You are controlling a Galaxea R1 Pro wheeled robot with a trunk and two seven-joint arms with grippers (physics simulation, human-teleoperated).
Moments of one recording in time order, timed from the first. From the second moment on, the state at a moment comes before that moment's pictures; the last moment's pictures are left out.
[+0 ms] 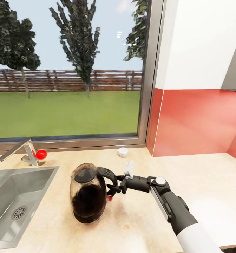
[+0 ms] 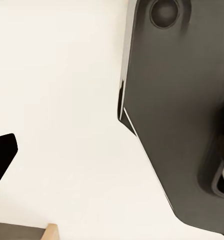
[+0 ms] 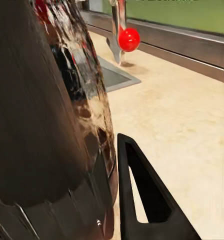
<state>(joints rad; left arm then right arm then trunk) 0.03 0.02 0.41 -0.07 -0.32 -0.01 0.10 -0.57 0.02 0.28 -1.12 -0.01 0.19 0.93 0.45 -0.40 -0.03</state>
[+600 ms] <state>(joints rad) 0.03 0.02 0.41 -0.07 -0.32 -0.02 0.10 -0.61 0.10 0.28 -1.23 -0.01 0.37 0.68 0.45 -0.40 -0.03</state>
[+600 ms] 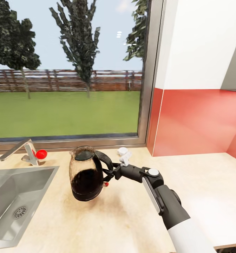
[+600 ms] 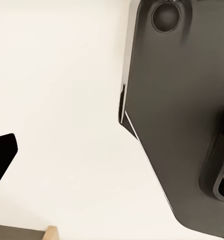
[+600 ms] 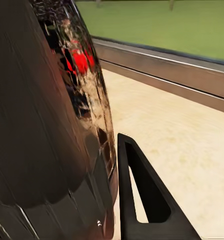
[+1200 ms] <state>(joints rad) 0.03 0.02 0.41 -0.07 -0.32 -0.02 0.10 -0.60 0.10 0.27 -1.23 -0.01 0.37 0.68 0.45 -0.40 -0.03</state>
